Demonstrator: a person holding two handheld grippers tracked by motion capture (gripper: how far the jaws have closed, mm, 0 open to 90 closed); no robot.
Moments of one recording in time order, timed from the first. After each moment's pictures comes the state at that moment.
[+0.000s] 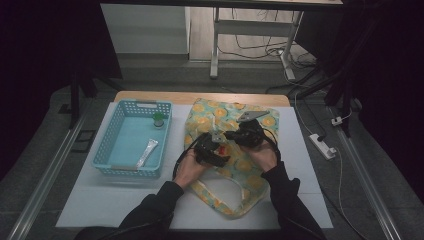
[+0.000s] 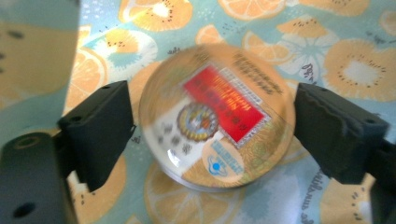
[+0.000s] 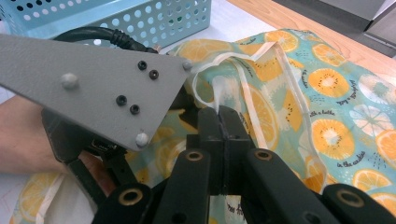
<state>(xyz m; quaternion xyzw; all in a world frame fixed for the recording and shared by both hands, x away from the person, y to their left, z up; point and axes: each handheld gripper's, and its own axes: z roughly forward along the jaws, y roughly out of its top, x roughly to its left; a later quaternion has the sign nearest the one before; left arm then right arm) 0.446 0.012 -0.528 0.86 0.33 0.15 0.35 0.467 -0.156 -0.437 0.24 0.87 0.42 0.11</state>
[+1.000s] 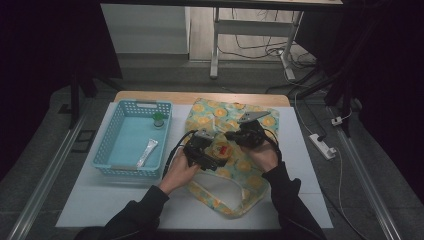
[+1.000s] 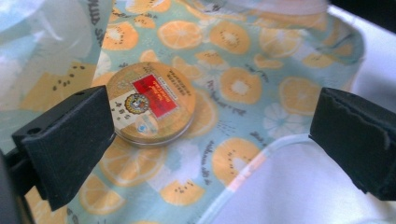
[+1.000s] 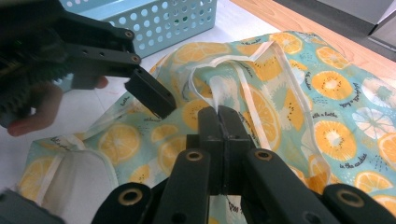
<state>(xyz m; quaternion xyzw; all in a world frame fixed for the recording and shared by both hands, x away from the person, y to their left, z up) 0.413 0.047 -0.481 0.84 0.32 0.04 0.43 0.465 -0.158 -0.435 0.23 0.87 0.42 0.11</state>
